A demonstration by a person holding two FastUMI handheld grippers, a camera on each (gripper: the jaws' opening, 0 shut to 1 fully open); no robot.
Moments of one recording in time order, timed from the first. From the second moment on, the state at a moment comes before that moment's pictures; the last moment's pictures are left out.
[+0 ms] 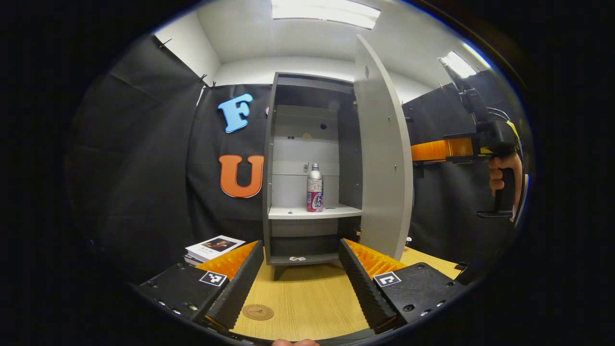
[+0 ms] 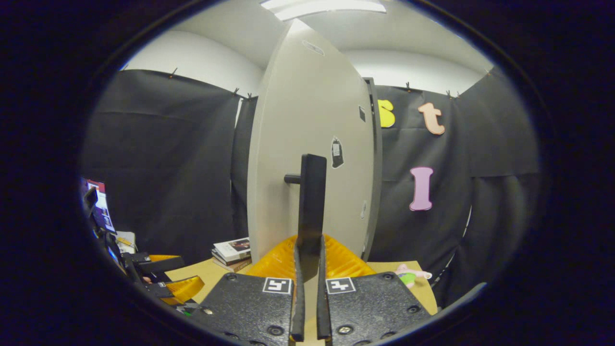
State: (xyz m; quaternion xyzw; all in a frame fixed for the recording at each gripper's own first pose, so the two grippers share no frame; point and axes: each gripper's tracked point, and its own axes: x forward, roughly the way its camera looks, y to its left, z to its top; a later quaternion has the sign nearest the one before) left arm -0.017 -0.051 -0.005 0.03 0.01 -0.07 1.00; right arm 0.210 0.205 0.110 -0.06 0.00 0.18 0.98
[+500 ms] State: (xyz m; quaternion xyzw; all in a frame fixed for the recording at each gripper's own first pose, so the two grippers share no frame) left arm -0.023 -0.057 -0.011 0.02 0.02 -0.07 1.00; right arm 0.217 0.189 0.111 -0.07 -0.01 0.07 0.99
